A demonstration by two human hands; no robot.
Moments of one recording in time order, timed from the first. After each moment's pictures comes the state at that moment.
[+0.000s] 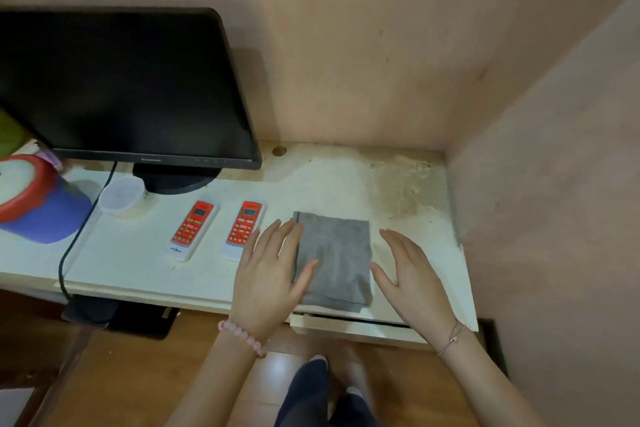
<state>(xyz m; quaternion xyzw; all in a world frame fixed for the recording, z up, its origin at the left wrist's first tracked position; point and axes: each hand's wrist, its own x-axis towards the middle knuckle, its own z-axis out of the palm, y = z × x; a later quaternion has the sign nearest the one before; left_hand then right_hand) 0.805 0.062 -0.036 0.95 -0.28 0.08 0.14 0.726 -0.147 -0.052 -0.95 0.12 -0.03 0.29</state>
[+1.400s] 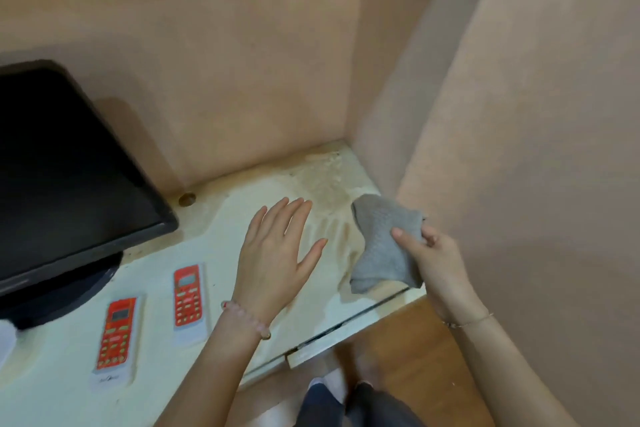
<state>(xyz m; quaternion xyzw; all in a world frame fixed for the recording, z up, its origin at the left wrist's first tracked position) 0.874 0.015 -0.016 0.82 -0.54 0.06 0.21 0.700 -0.124 -0.017 -0.55 0.44 -0.28 0.66</state>
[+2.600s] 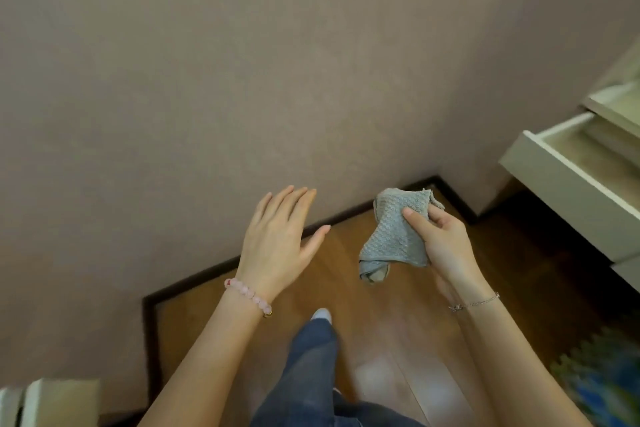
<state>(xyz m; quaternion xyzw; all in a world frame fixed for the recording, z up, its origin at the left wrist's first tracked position) 0.359 0.014 -0.009 0.17 -0.97 -0.07 0.17 0.222 0.195 -0.006 -0.06 0.69 -0.67 0.26</state>
